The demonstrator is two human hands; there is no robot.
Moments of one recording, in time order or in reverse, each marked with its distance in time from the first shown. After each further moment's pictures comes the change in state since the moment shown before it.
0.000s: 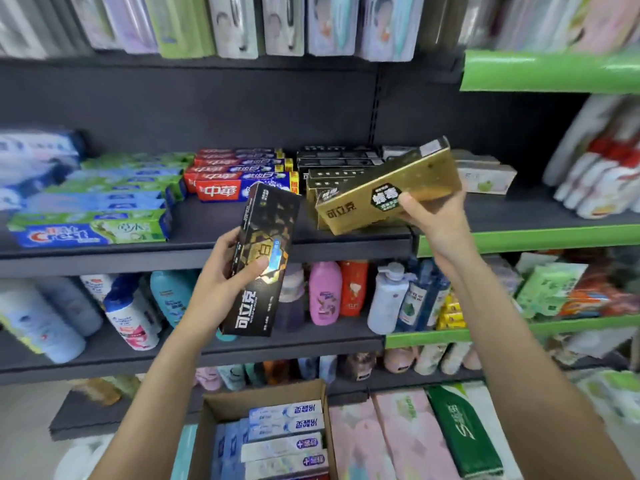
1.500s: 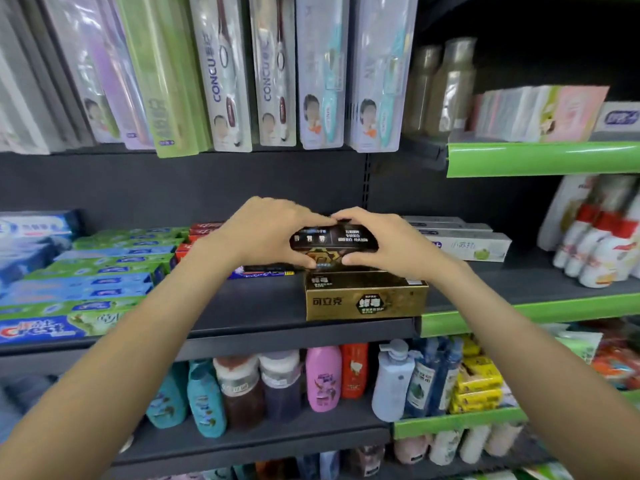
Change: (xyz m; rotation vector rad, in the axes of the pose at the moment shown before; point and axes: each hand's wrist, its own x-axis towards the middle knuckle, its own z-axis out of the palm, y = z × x) left_hand 0.151 0.120 0.043 1.498 -0.341 0.857; right_hand 0.078 -0.050 0.042 -1.037 -0.554 -0.559
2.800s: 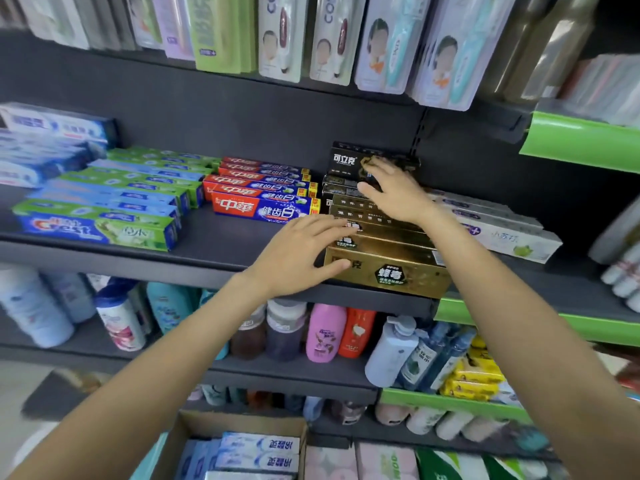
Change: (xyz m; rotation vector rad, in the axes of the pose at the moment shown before) left_hand -0.045 0.047 0.100 -0.408 0.148 -0.199; right_hand 0.084 0.047 0.045 -0.195 -0.161 0.182
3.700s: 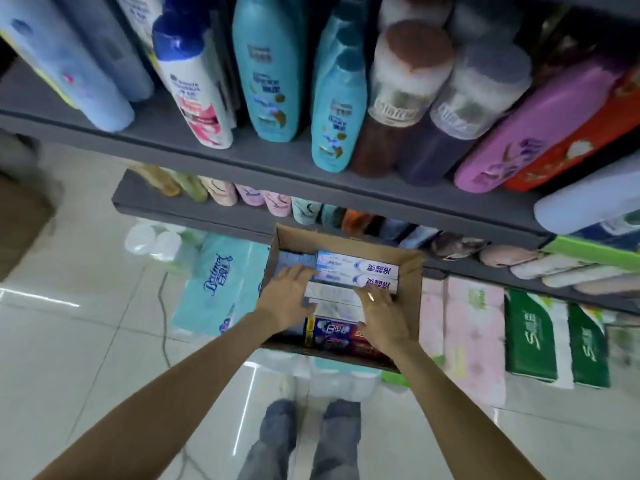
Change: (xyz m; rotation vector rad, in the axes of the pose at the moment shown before) left_hand -0.403 -0.066 0.206 -0.217 -0.782 -0.709; right_hand -0.303 -0.173 0.447 0.048 -0.775 0.091
